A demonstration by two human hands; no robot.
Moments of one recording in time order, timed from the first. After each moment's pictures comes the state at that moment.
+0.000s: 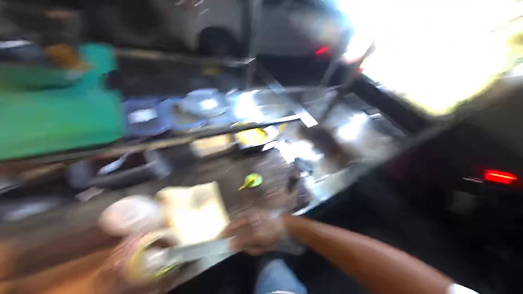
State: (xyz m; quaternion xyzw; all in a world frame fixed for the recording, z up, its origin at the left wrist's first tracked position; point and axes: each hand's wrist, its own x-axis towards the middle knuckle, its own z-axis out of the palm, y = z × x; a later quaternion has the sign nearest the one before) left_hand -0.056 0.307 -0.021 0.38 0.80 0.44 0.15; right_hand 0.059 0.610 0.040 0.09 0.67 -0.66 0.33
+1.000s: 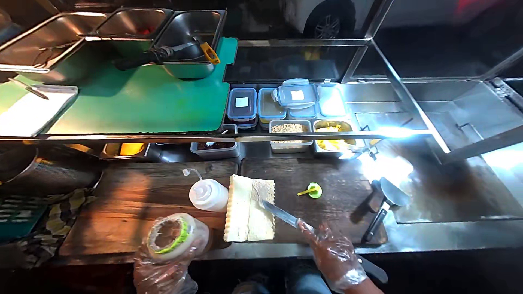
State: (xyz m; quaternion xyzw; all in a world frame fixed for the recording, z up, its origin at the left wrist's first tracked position) left_hand -0.031 0.310 -0.056 -0.03 0.84 0.52 -0.17; right_hand 0.095 0.656 -0.079 0.11 0.98 -0.13 0.14
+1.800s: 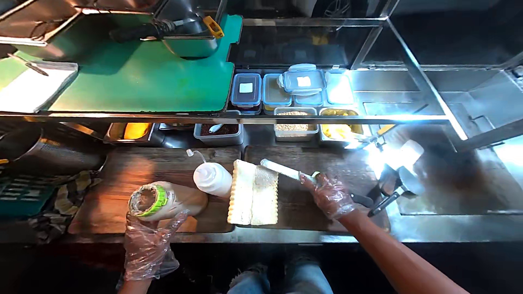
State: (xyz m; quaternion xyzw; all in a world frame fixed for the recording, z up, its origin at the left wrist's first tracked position) left_hand -0.072 0.245 -0.080 -0.02 0.88 0.48 -0.08; right_hand 0.012 0.711 -0.114 0.01 0.99 -0.05 0.13
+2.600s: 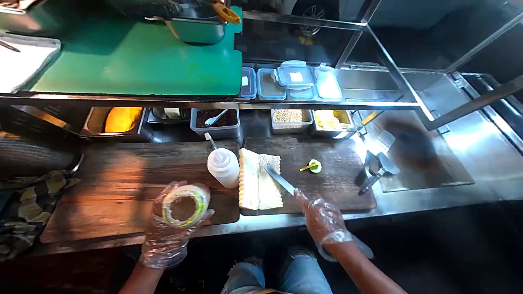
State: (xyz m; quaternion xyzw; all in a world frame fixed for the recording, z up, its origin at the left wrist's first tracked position) left_hand -0.074 0.237 -0.089 0.19 0.83 0.53 -0.06; right_hand 0.077 0.587 -0.048 0.24 0.92 -0.10 0.29
